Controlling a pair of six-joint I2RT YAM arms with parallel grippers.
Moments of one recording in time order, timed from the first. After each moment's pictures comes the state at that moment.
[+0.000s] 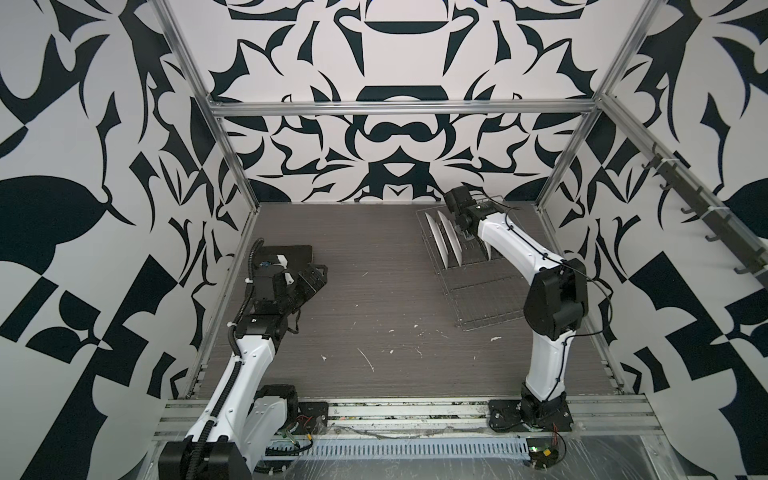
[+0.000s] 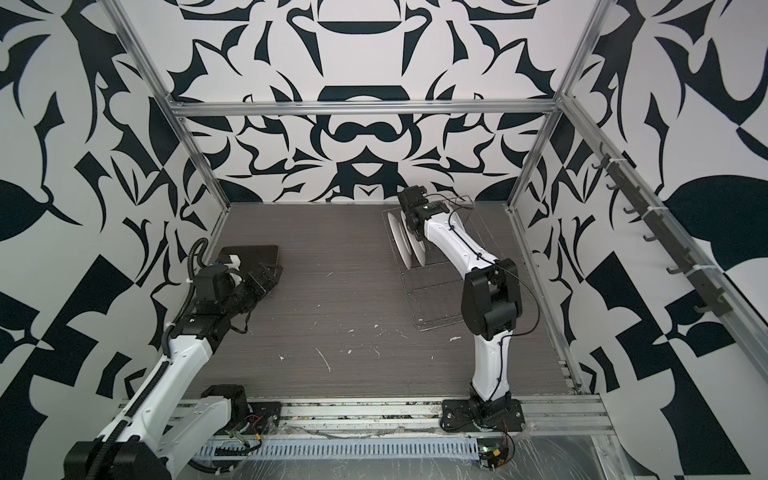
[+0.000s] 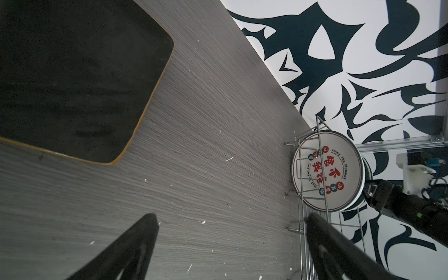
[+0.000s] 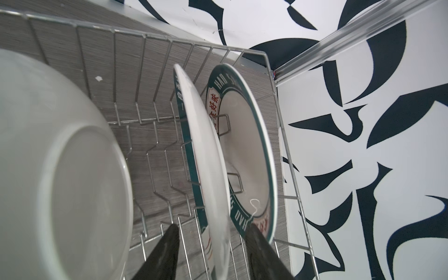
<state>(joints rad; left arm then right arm) -0.05 0.91 0.59 -0.23 0.29 -0.79 0.38 1.99 1.80 -0.86 0.69 0.07</state>
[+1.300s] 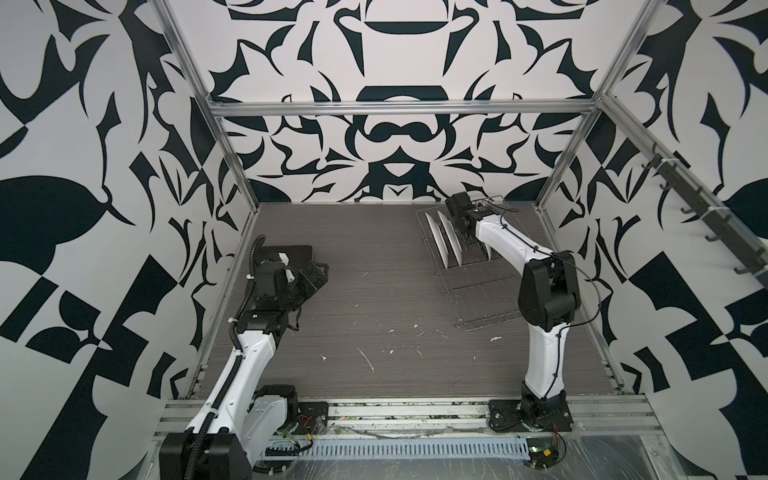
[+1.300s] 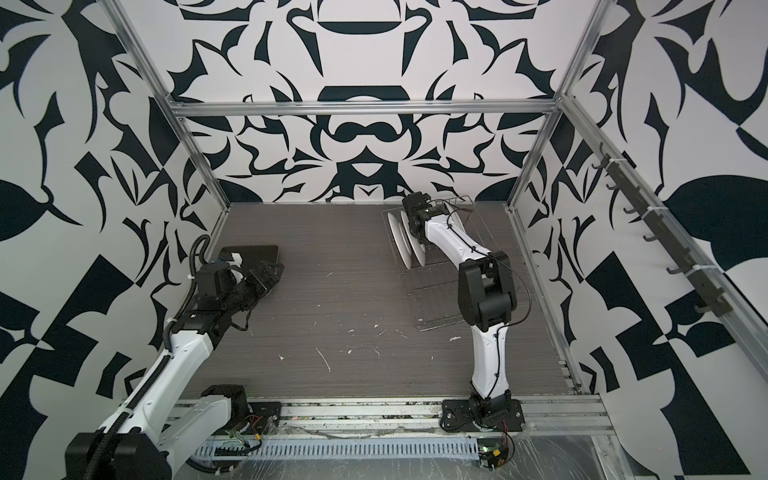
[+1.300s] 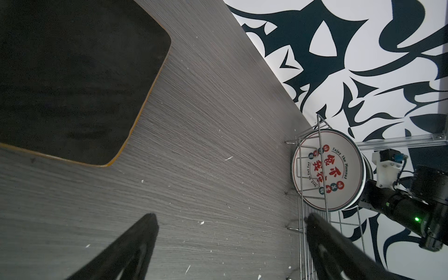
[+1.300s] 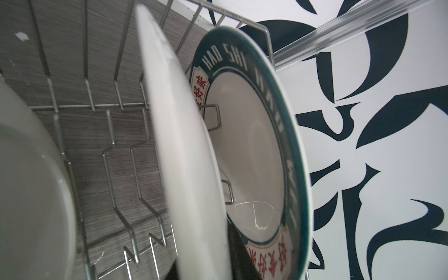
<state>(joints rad) -0.05 0.94 0.60 -0.23 0.30 -0.79 0.33 2.05 1.75 -0.80 0.75 0.00</state>
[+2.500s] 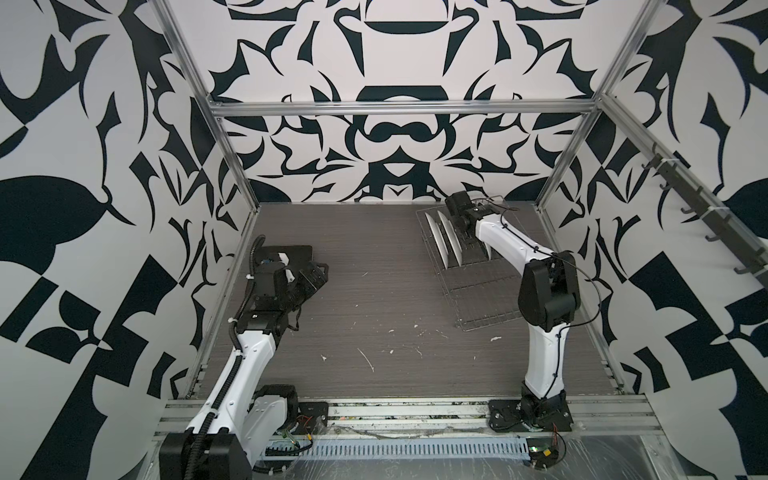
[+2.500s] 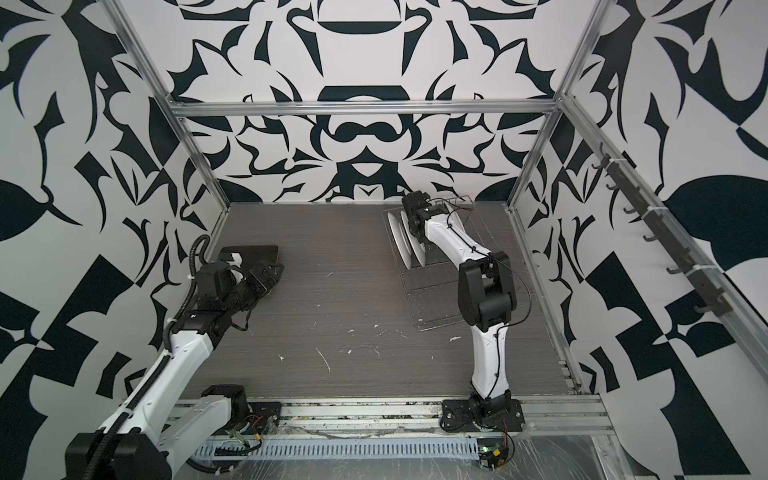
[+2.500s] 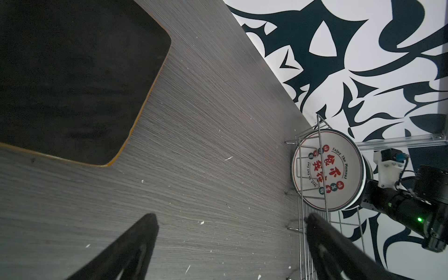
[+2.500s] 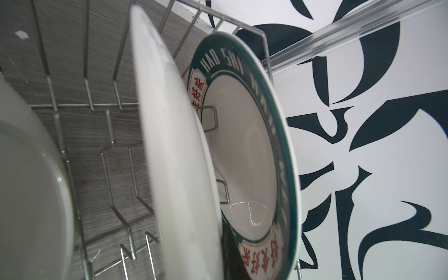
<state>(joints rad) -0.05 0.94 0.60 -0.23 0.30 -0.79 0.33 2.05 1.77 -0.82 0.76 -0.03</state>
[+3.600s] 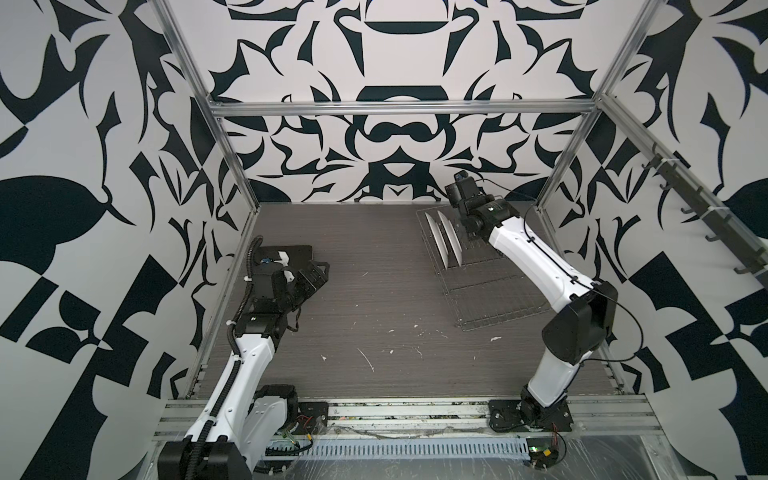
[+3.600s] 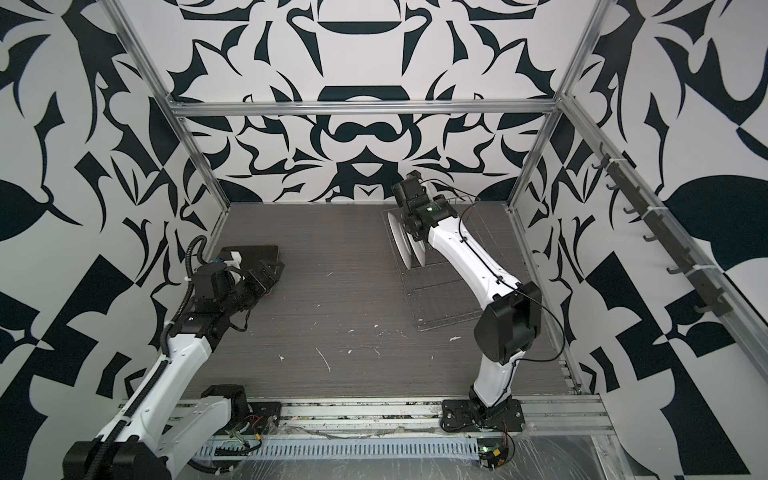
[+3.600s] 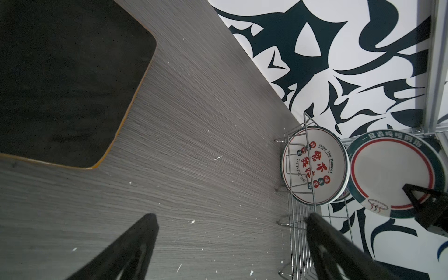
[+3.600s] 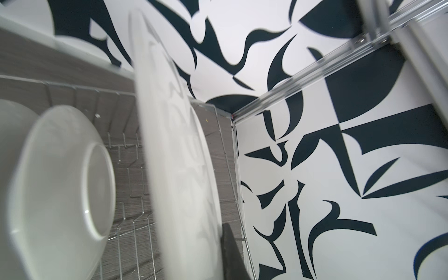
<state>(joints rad) -0.05 0.91 0.60 -0.21 0.34 -0.79 0.49 1.74 1.78 -0.84 0.83 -0.07</state>
